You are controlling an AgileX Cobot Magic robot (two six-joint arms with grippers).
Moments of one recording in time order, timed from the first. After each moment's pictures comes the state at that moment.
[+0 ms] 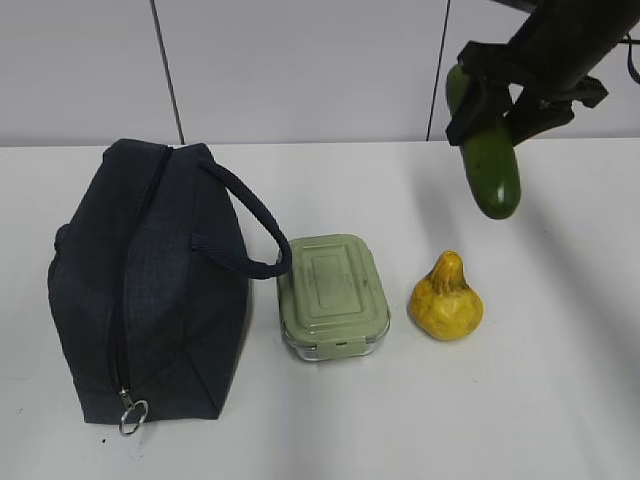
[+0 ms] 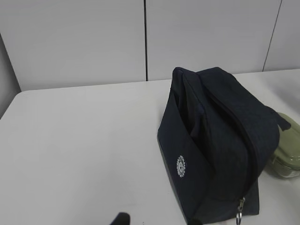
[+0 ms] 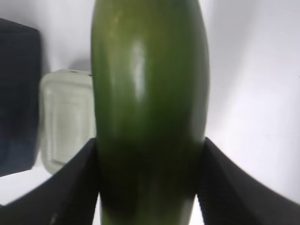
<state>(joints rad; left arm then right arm) 0.04 -0.02 -0.54 -0.17 1.10 0.24 0.06 1.91 -1.76 0.41 1.22 -0.19</state>
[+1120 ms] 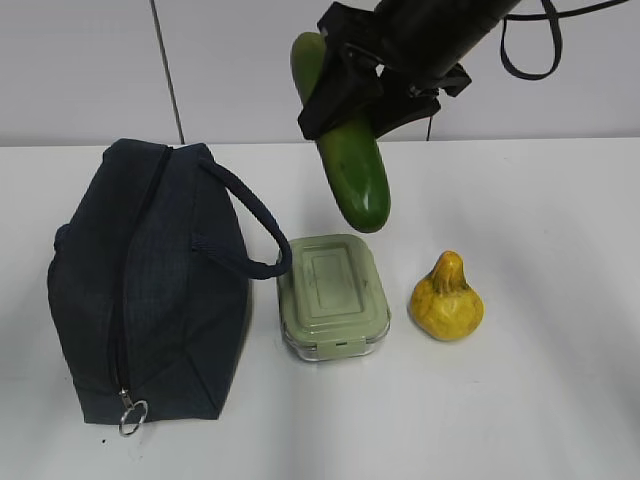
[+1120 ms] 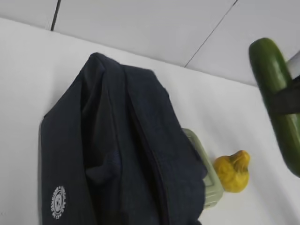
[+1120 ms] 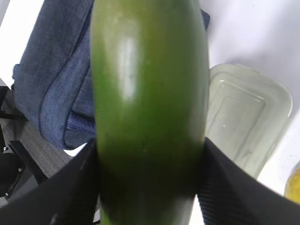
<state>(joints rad) 0.04 0.69 -0.54 -0.88 0.77 0.58 0.32 1.86 -1.76 0.62 1.22 -0.29</state>
